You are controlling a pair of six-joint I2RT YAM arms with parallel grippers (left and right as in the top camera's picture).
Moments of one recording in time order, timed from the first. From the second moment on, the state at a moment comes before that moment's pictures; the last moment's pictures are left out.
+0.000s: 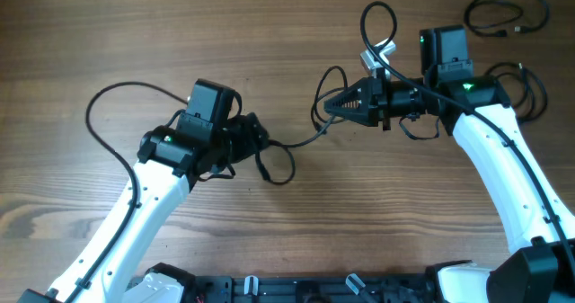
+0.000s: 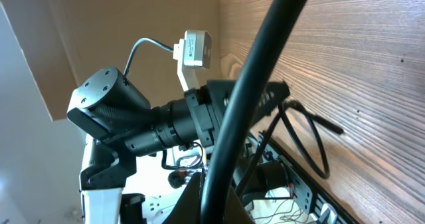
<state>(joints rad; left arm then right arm) -0.38 1.29 1.00 -0.80 0.20 -0.79 0.17 1.51 1.23 -0.72 -1.24 0.62</state>
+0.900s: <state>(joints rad) -0.38 1.31 1.00 -0.80 0.25 -0.72 0.21 1.51 1.23 -0.34 -1.34 1.10</state>
